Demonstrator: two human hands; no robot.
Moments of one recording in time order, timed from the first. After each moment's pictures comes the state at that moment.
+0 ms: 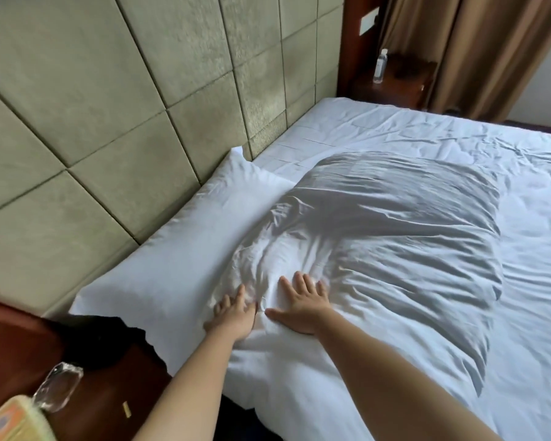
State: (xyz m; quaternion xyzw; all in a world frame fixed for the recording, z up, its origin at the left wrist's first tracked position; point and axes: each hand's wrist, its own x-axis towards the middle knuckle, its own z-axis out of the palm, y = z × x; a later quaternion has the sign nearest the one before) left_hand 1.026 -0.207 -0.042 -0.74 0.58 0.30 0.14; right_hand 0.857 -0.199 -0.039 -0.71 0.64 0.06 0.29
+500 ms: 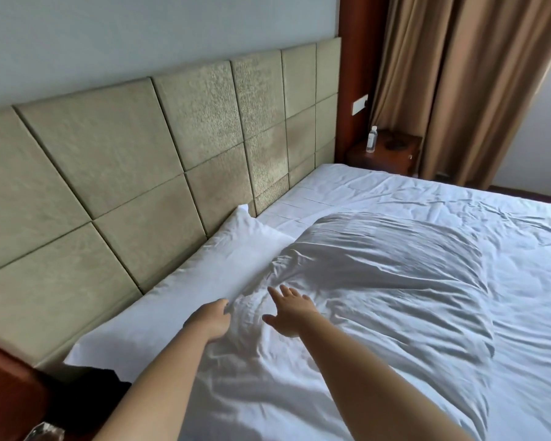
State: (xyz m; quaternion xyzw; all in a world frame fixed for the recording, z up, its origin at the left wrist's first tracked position) left_hand 1.053 -0.265 0.038 -0.71 0.66 0.24 0.06; right_hand 0.862 -0.258 0.025 -0.75 0.62 0.02 0.22
